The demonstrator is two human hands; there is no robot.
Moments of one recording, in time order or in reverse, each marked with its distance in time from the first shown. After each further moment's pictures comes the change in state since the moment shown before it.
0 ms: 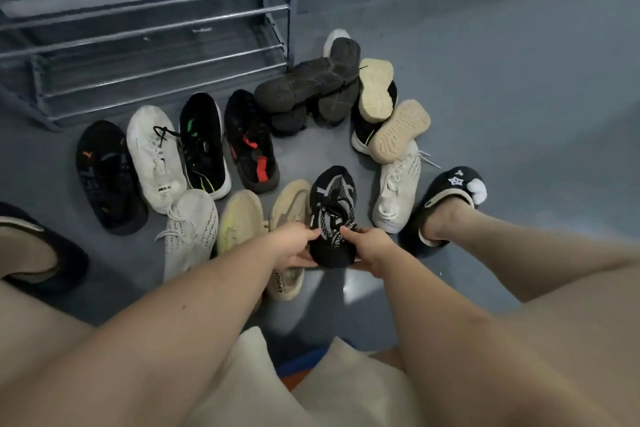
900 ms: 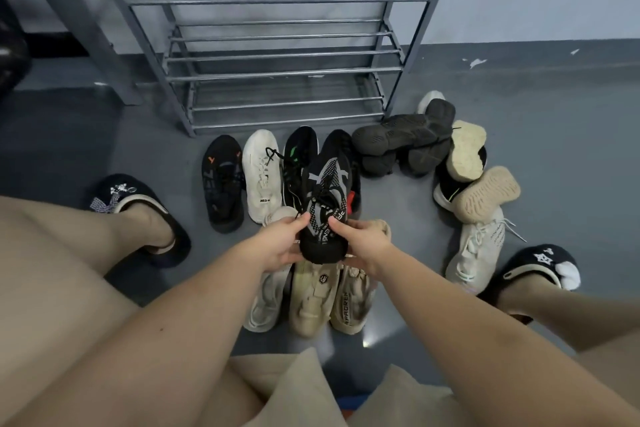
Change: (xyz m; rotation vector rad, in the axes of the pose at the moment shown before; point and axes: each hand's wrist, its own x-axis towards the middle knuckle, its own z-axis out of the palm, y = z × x) left_hand -0.069 -0.002 -0.139 -0.337 0.189 0.253; right_hand -0.055 -0.060 0.139 -0.086 -0.296 -0.231
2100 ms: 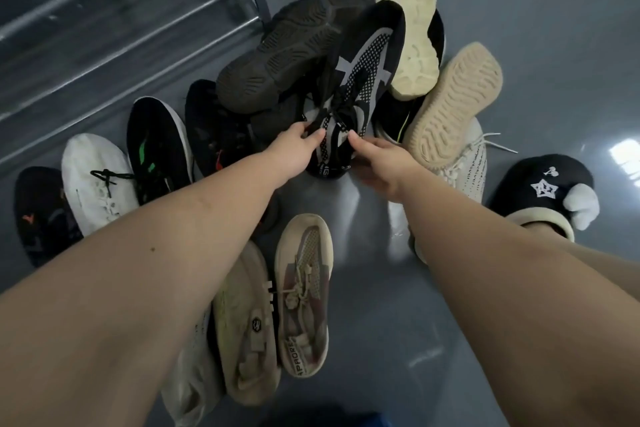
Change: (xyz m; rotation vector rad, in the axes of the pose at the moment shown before) left_hand 0.253 0.070 0.190 0.935 -0.063 0.122; right_hand 0.201 -0.020 -0.217 0.256 0.176 0.065
